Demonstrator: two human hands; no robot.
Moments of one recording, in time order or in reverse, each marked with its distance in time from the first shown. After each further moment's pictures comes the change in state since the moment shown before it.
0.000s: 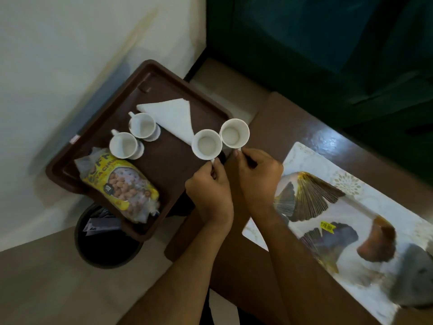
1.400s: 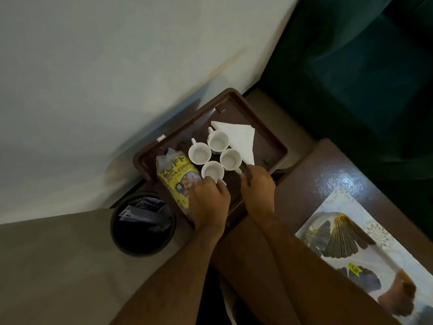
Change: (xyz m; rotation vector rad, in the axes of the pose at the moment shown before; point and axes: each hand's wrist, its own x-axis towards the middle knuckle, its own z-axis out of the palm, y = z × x) left_hand 0.078 -0.075 -0.111 0.446 -0.186 -0.085; right_hand -0.031 -0.078 0.099 -0.318 -0.429 -0.092
